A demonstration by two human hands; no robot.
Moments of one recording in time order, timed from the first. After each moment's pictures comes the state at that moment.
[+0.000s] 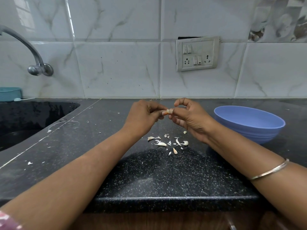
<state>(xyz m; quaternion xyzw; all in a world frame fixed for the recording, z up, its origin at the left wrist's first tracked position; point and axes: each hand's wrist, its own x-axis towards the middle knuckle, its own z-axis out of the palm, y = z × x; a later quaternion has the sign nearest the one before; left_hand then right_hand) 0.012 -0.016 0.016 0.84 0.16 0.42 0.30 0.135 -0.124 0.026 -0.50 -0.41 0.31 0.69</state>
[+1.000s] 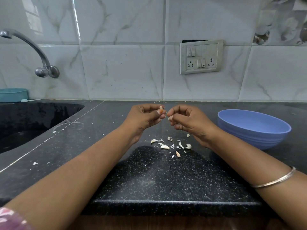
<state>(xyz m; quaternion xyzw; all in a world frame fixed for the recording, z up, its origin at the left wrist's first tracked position) 0.009 -0.007 0.015 0.63 0.15 0.38 0.66 0.133 -0.121 0.021 -0.57 -0.51 0.25 0.60</state>
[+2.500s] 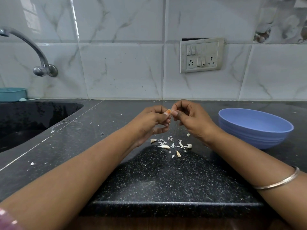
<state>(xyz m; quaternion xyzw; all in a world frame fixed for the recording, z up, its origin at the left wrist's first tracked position) 0.013 -0.024 0.018 0.71 0.13 0.27 0.64 0.138 -0.117 0.021 -0.59 -0.58 0.10 0.56</state>
